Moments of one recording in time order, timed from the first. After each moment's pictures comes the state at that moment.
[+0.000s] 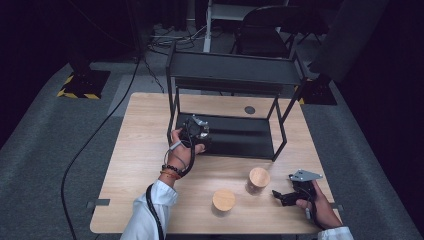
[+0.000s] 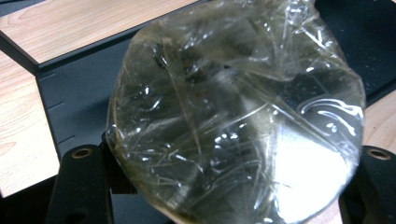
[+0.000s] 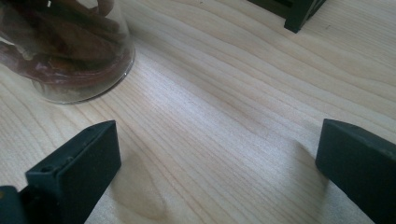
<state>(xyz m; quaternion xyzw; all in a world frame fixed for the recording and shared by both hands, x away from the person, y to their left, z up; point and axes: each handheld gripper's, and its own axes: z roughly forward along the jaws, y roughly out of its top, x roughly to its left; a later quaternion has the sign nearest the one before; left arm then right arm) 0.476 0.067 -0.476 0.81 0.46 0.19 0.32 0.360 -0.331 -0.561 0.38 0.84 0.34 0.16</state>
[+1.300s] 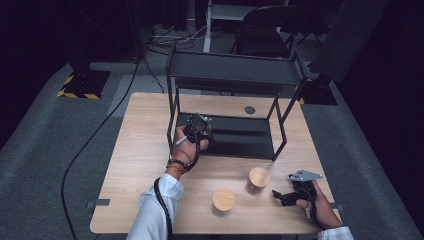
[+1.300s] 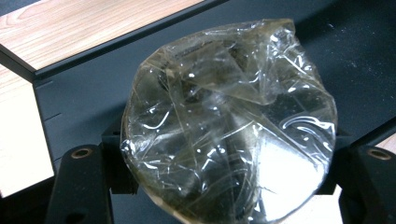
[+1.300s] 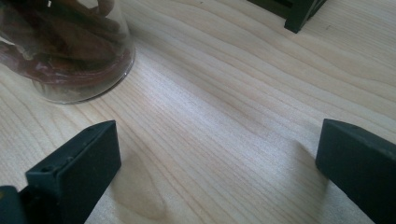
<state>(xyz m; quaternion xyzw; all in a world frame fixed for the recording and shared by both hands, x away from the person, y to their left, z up) 0.496 0.054 -0.482 0.81 0.47 0.19 0.30 0.360 -0.331 -0.561 0.38 0.84 0.34 0.16</state>
